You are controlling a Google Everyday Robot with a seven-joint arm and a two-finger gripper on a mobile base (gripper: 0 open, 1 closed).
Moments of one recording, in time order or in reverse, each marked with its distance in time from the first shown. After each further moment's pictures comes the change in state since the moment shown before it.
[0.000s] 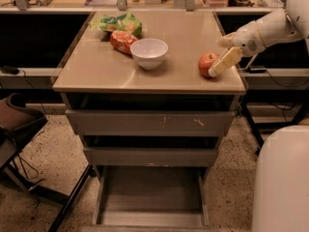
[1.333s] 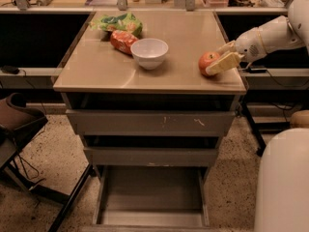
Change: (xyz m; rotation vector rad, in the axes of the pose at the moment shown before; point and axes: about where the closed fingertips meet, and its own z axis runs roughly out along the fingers) arm 0.015 -0.005 0.006 -0.004 -0.019 0.038
